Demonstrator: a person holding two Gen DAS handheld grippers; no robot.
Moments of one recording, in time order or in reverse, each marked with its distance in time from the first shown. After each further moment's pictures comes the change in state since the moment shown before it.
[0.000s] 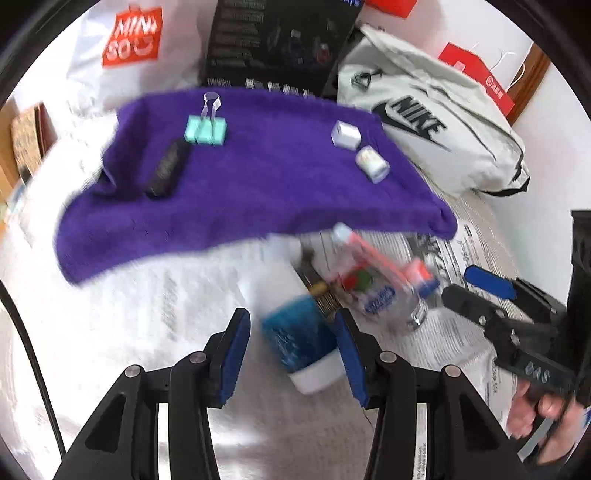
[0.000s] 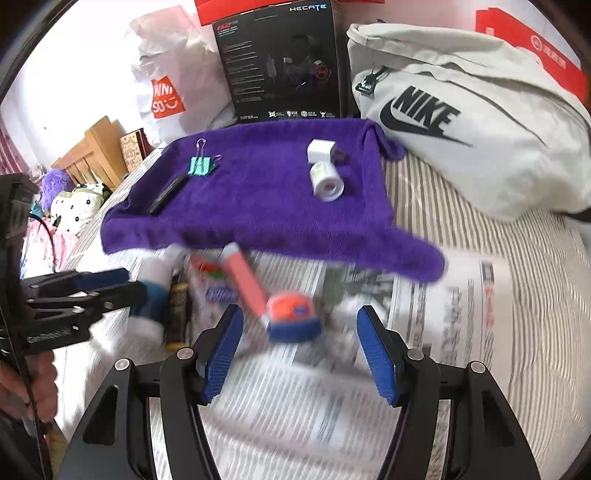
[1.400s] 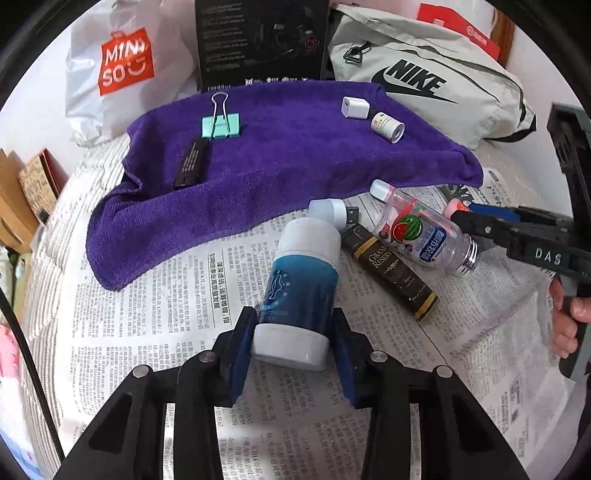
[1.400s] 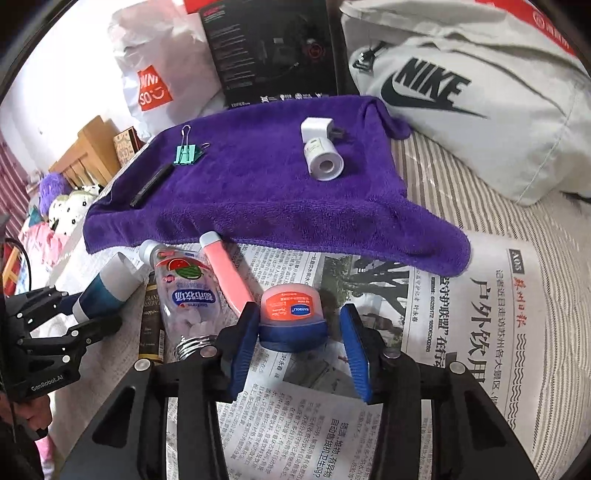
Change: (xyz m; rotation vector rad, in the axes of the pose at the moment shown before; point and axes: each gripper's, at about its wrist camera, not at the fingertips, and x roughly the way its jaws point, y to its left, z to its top) left arm 0.004 0.010 -0.016 0.188 0.004 0.149; right arm 0.042 -0.010 0.003 0.025 0.024 0.025
